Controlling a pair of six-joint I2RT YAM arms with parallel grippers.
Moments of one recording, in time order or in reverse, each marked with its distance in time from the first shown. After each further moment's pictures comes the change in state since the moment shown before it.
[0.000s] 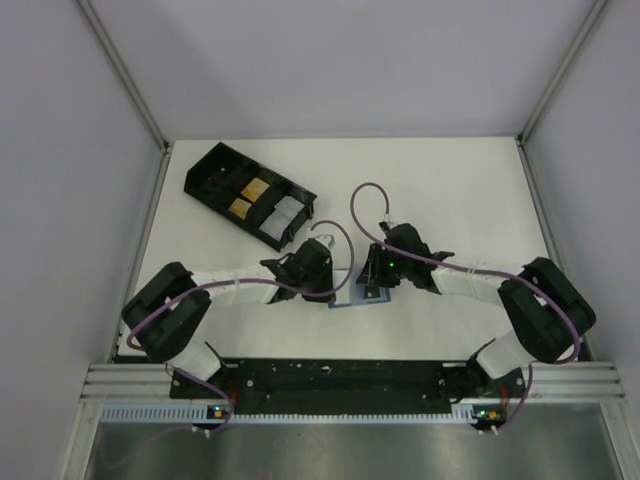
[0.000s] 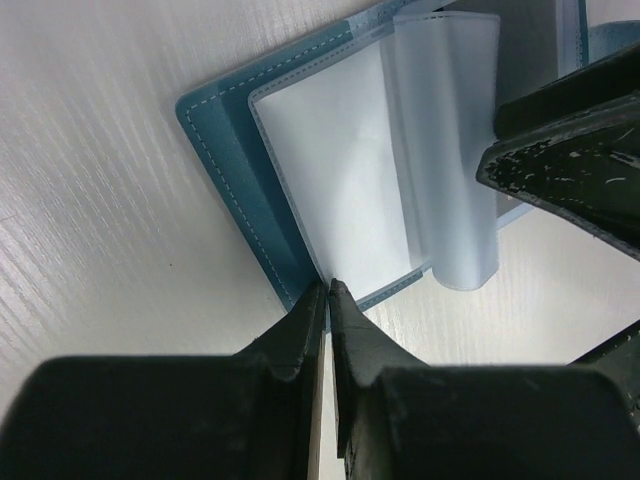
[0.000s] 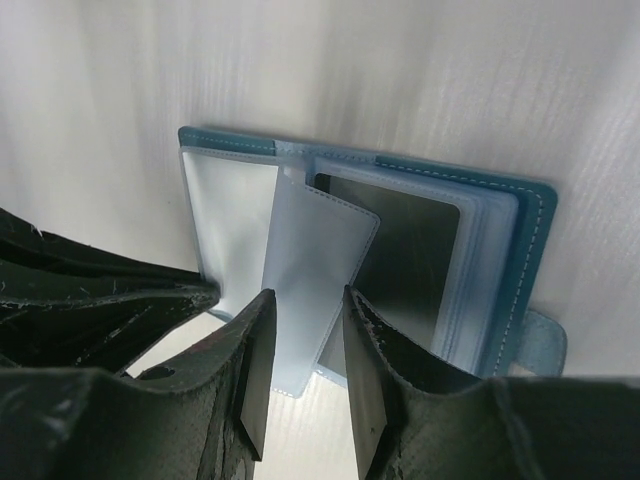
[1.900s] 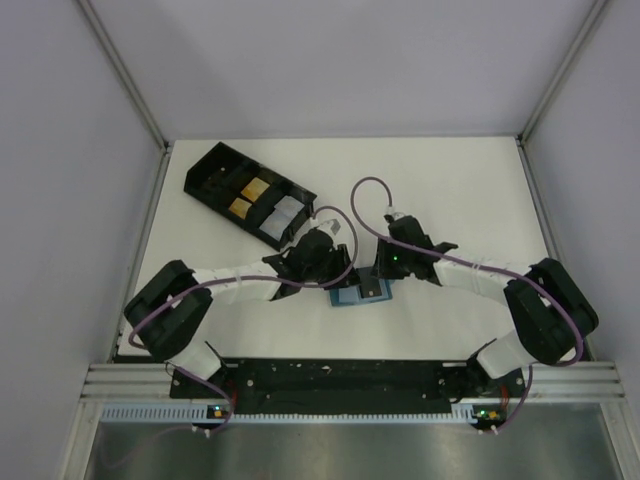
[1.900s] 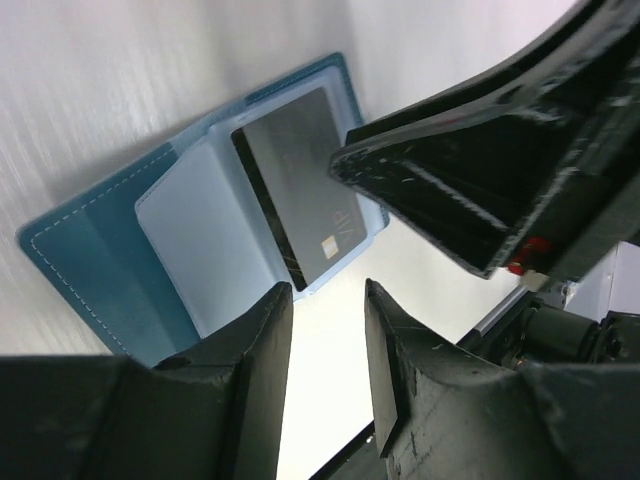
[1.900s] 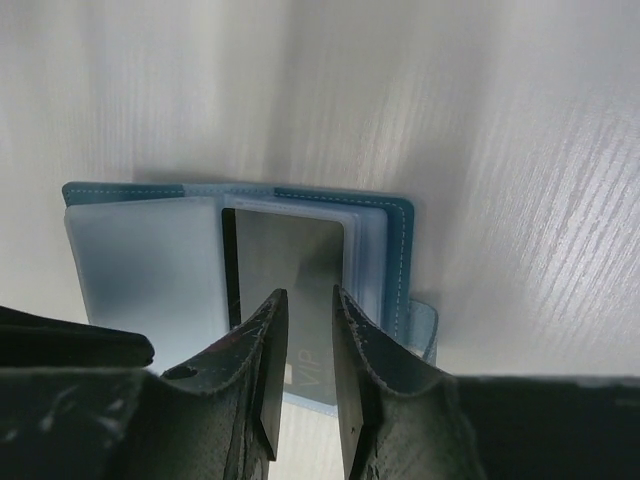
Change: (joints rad) left arm 0.000 -0.011 0.030 0.231 0.090 -0.190; right arm -0.031 -0.001 0.078 -0.148 0.138 -0.128
